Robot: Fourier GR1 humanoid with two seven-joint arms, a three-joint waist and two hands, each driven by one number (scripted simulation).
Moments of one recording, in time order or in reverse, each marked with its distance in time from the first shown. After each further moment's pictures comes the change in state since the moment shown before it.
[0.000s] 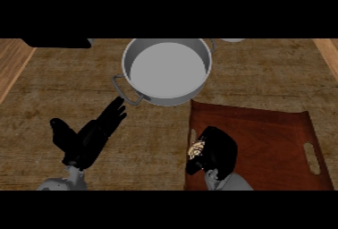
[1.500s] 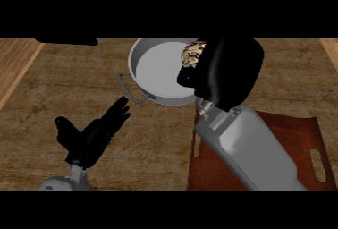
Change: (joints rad) left arm -0.013 -0.007 -0.014 0.001 -0.002 -0.014 0.014; right arm -0.672 0.006 -0.251 -0.087 0.330 0.167 0.021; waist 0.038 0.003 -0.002
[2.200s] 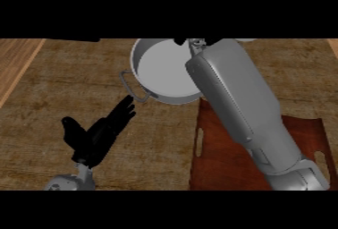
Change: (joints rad) left arm -0.017 -0.023 -0.020 0.010 -0.021 0.001 -0.019; right arm -0.329 0.004 -0.249 0.575 -0.113 -0.123 -0.103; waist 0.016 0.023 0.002
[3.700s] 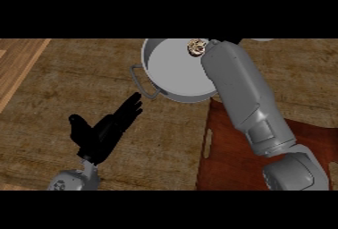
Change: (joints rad) left arm -0.040 -0.013 -0.027 -0.009 -0.015 -0.017 0.014; right arm -0.064 0.005 -0.384 0.491 -0.310 -0.817 -0.450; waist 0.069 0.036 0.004
